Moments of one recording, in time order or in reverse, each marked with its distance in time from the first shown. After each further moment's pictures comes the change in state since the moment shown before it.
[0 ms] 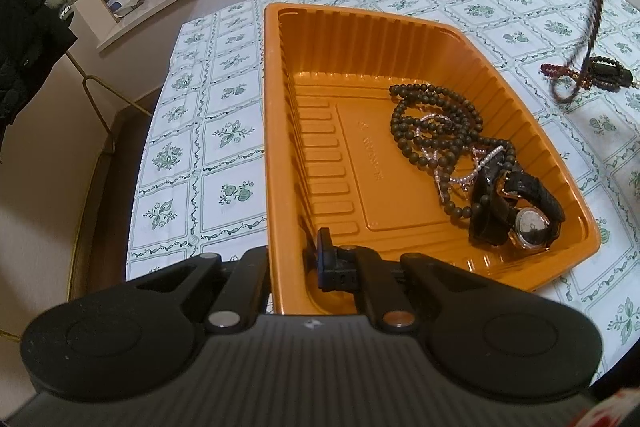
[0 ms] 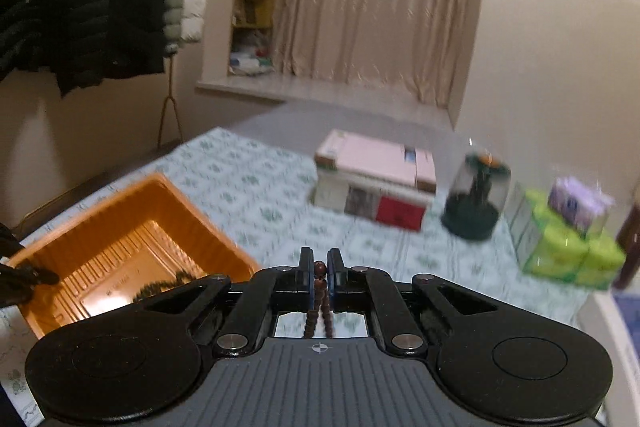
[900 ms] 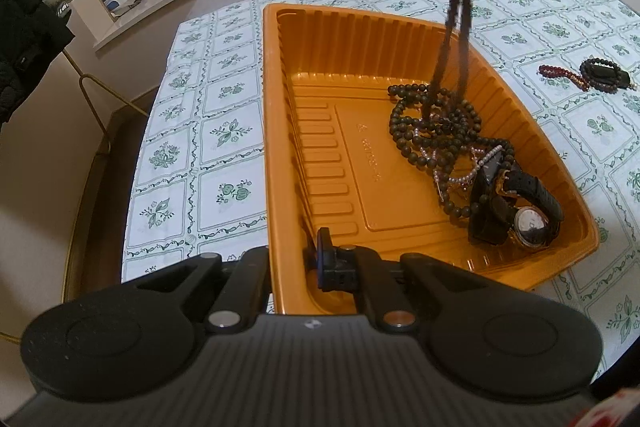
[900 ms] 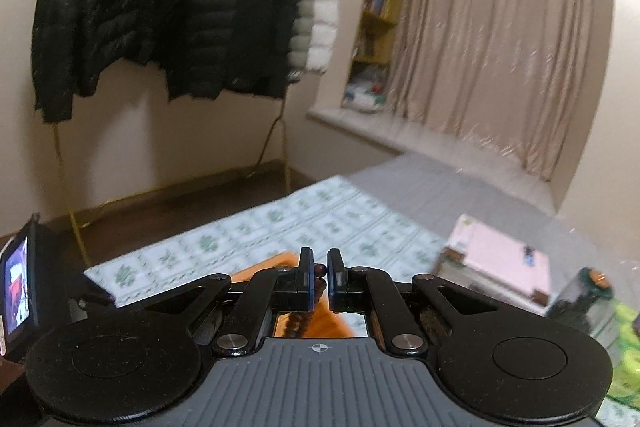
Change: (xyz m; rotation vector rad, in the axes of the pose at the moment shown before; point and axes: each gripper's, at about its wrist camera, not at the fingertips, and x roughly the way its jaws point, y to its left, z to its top) left arm 0.002 0.002 -0.002 -0.006 -0.004 -0.014; right arm 0.038 0.111 0.073 -0.208 -0.058 0.296
